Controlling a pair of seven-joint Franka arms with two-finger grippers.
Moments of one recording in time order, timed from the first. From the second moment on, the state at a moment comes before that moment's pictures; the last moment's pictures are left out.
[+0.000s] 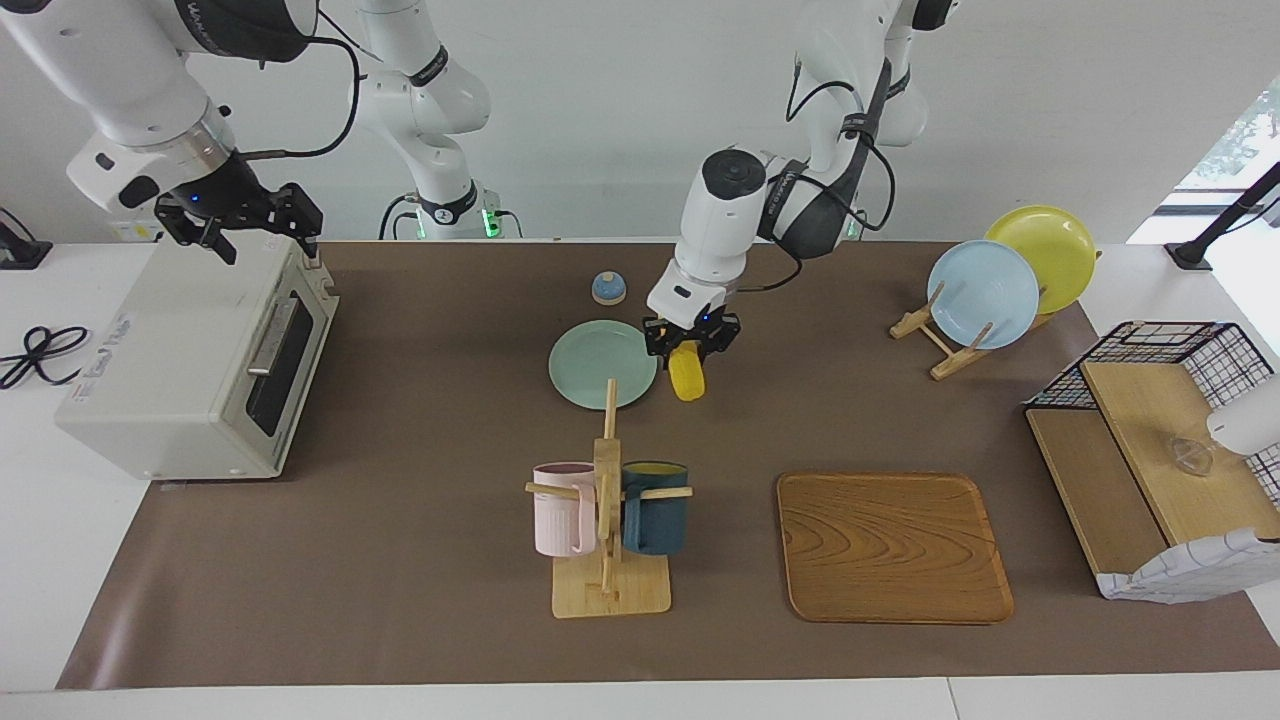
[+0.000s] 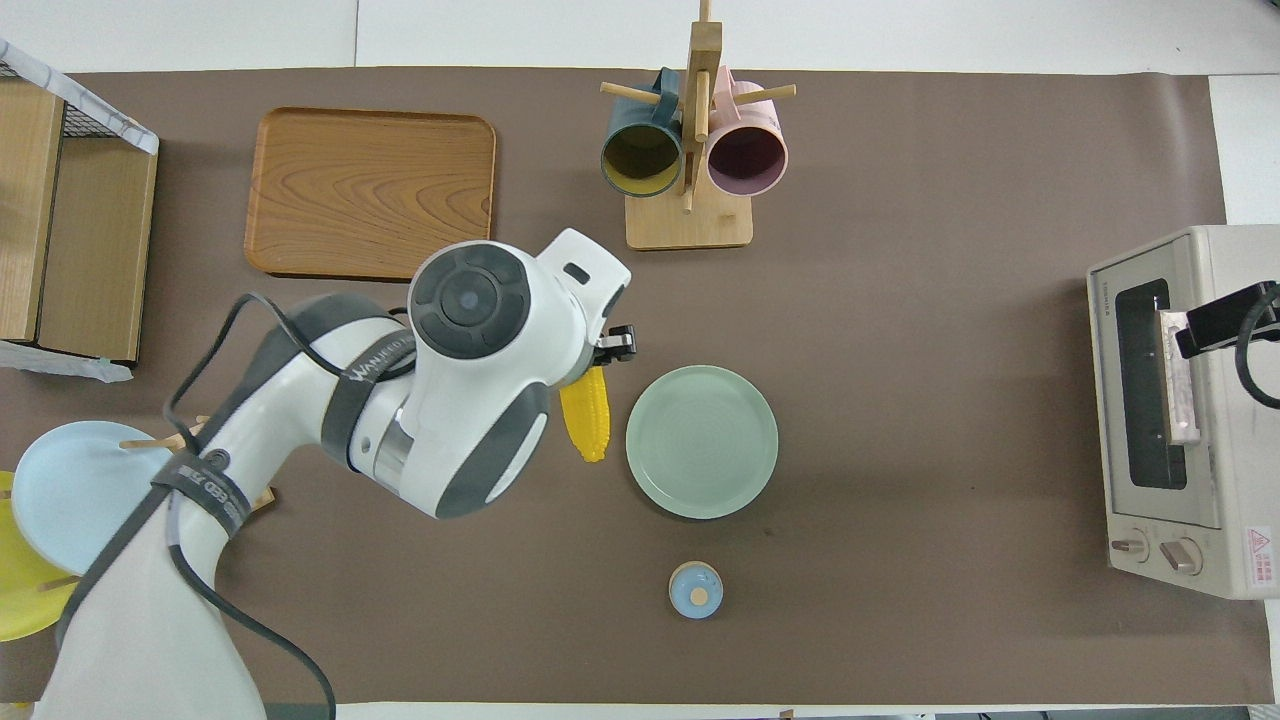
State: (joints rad) left arm -0.59 0.21 -0.14 -1.90 -0.06 2.23 -0.72; right arm -0.02 0.03 -0.08 -1.51 -0.03 1.38 -0.18
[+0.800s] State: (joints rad) left arm -0.78 0.34 -0.13 -1.94 -0.07 2.46 -0.85; right arm -0.03 -0.06 -0.08 -1.79 -0.06 1.72 -0.26
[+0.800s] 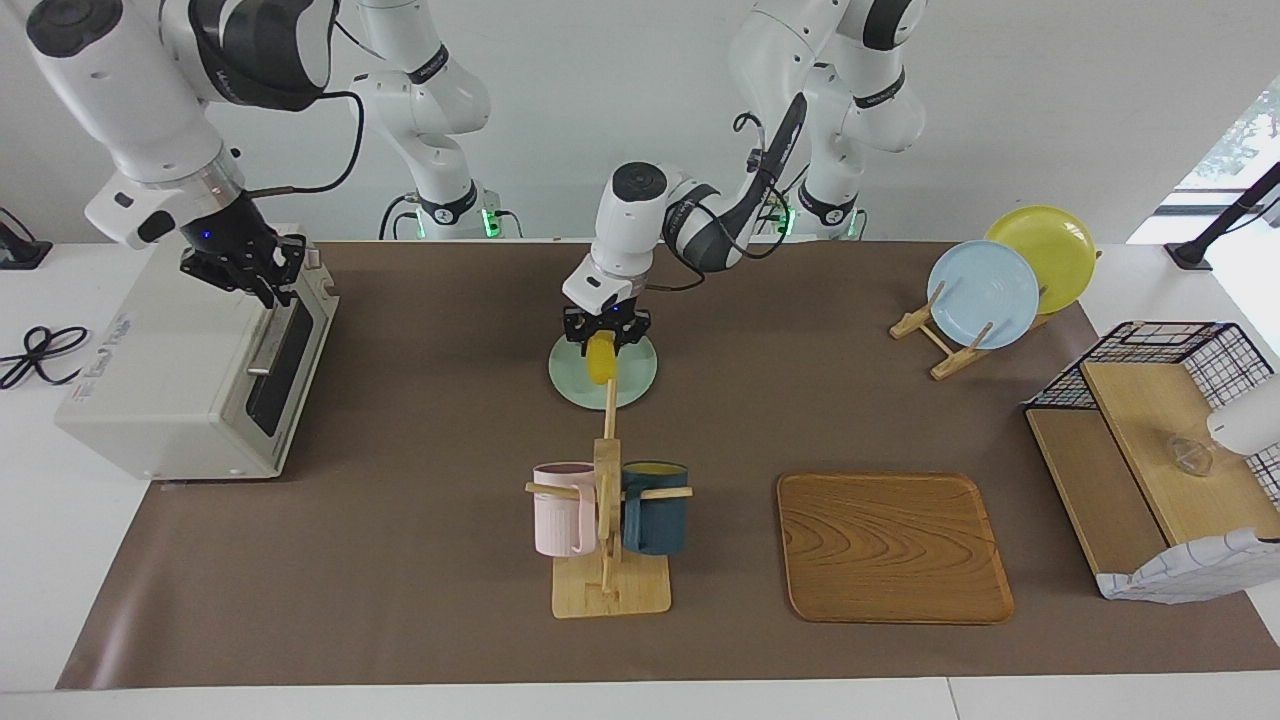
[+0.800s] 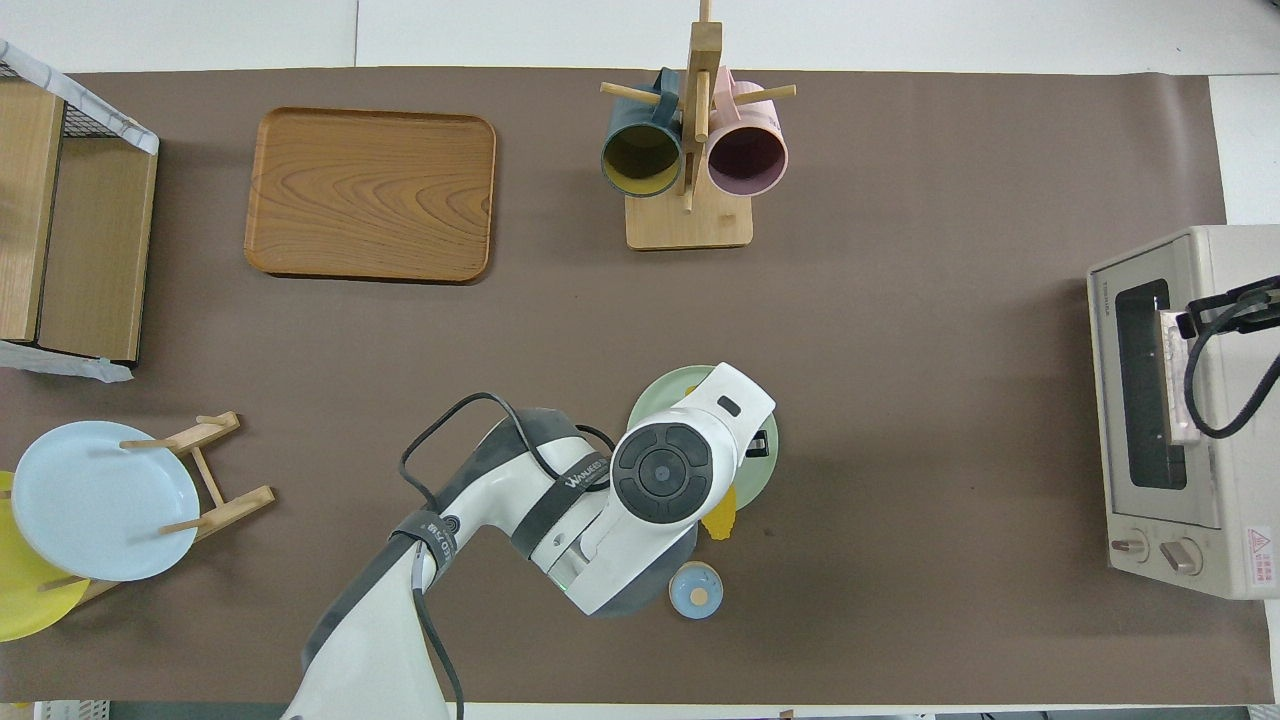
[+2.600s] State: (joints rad) left arm -0.29 0.16 -0.09 -1.68 -0.07 1.90 -0.40; right arm 0.01 -0.09 -0.05 -2.19 -0.09 2.03 -0.04
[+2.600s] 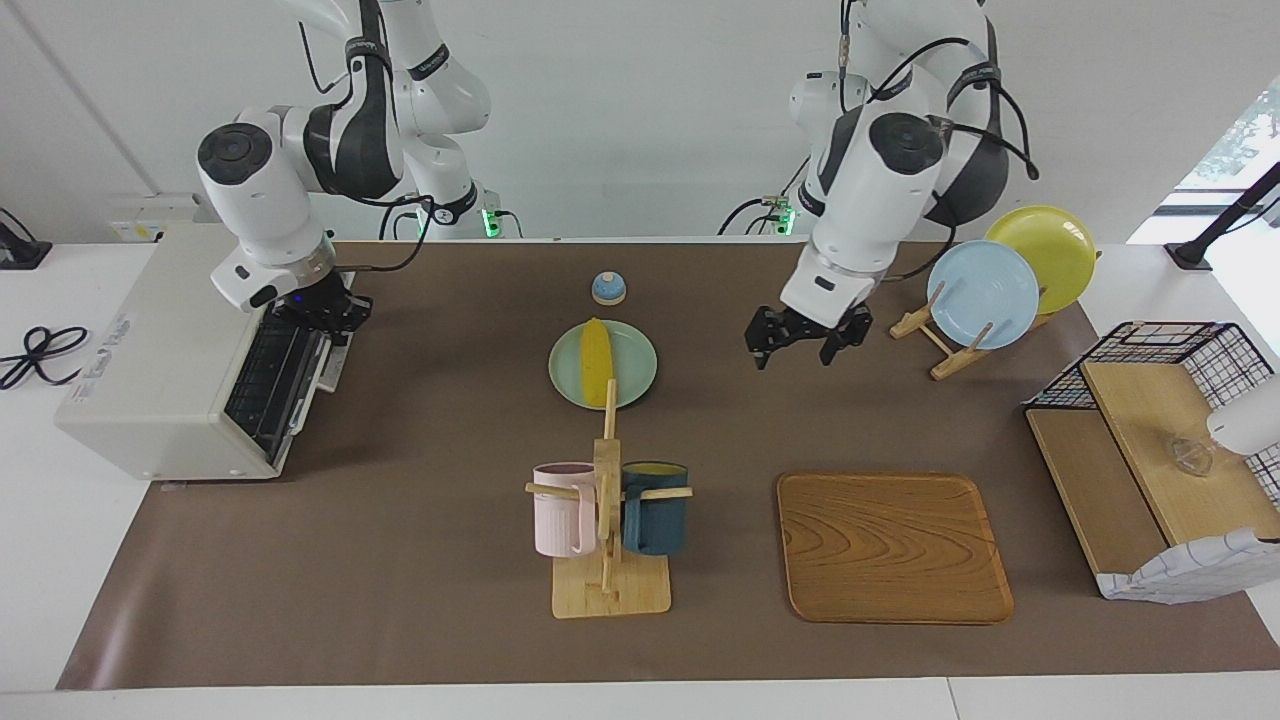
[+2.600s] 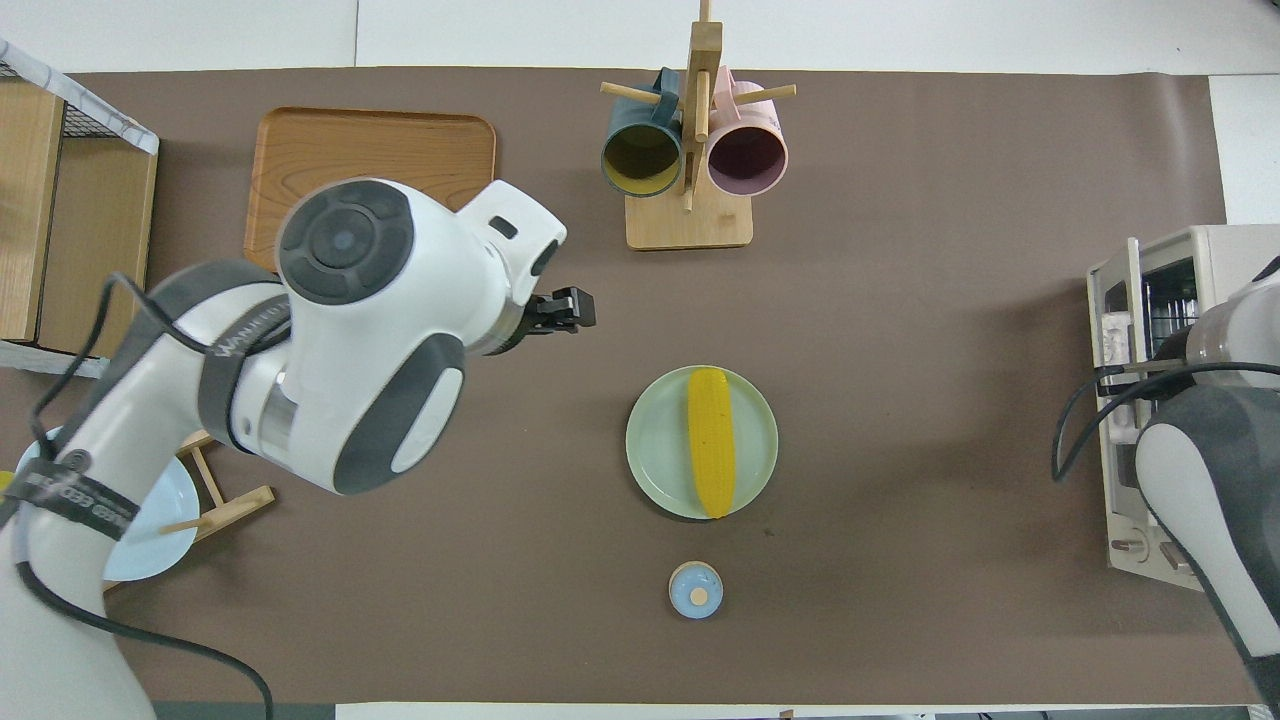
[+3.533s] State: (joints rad) left arm -0.08 0.01 -0.09 -1.67 -0.06 1.67 -0.23; right arm 0.07 0.08 -0.04 -2.33 -0.05 2.39 0.02
